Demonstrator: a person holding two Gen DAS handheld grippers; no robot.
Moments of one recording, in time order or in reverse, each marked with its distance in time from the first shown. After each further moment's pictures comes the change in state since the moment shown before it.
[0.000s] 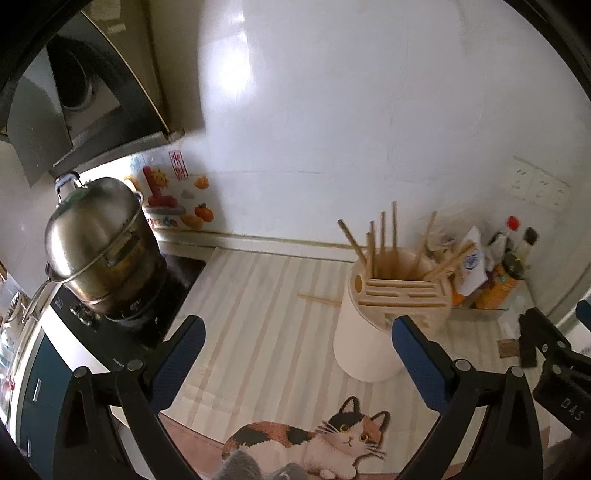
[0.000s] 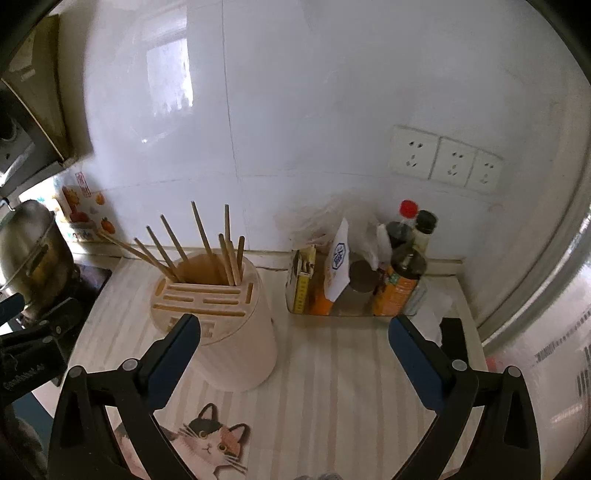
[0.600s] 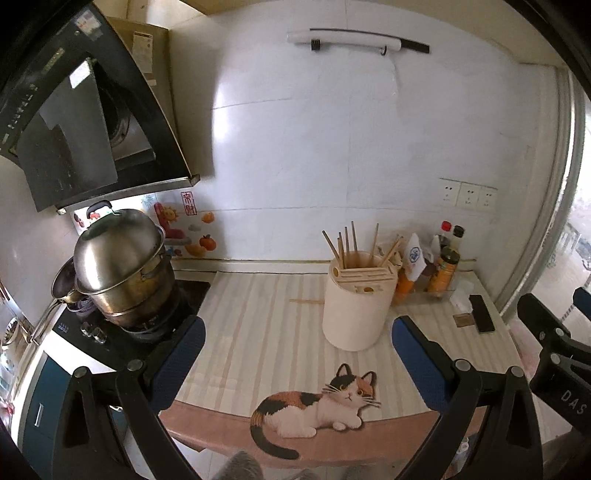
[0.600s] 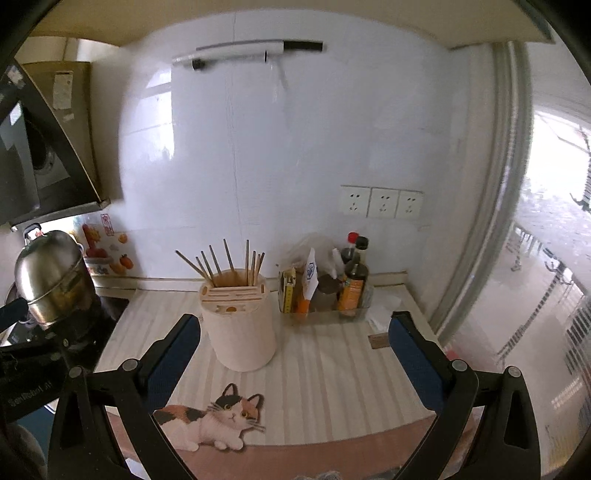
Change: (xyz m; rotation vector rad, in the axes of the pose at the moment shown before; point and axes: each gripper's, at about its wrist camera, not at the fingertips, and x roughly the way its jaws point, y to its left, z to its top) left arm -0.159 0.060 -0.059 0.070 -0.149 -0.134; right arm -0.211 0.039 -0.070 0.072 -0.199 -0.122
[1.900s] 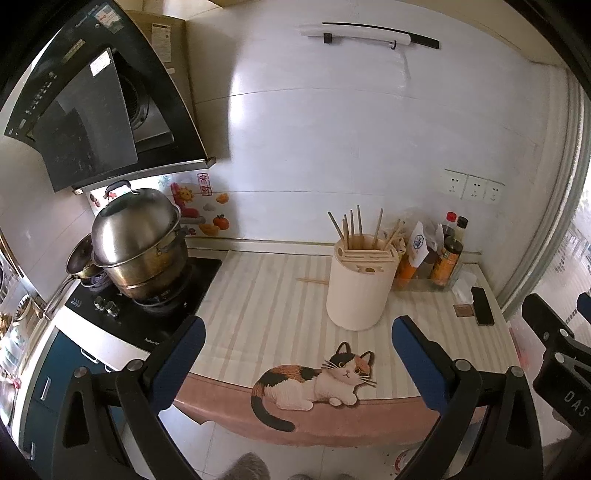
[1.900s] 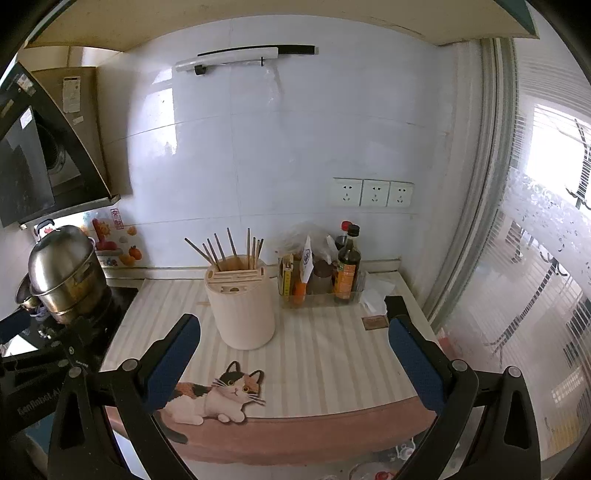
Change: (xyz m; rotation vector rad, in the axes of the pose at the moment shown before) left arm -0.022 -0.014 -0.013 -0.043 0.065 0.057; right arm -0.045 -0.017 -0.005 0.007 0.042 0.015
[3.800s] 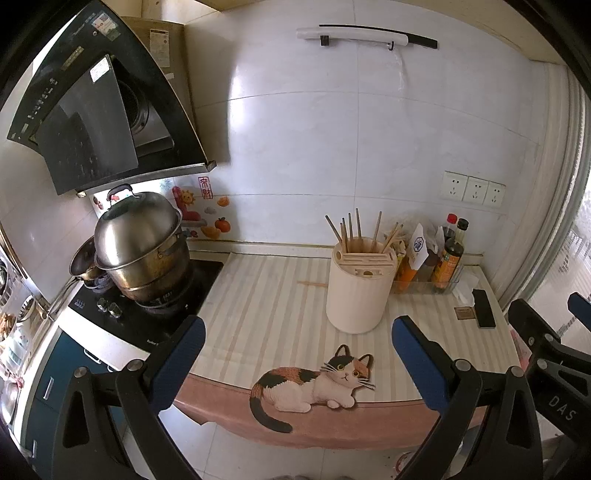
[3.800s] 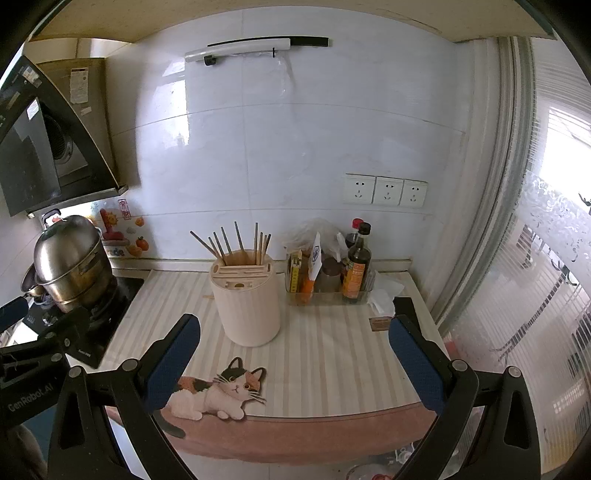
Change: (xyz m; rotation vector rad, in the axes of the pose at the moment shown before) left arm -0.005 -0.007 0.001 0.015 -0.009 0.006; right arm 0.013 0.000 0.004 -0.030 0.025 0.040
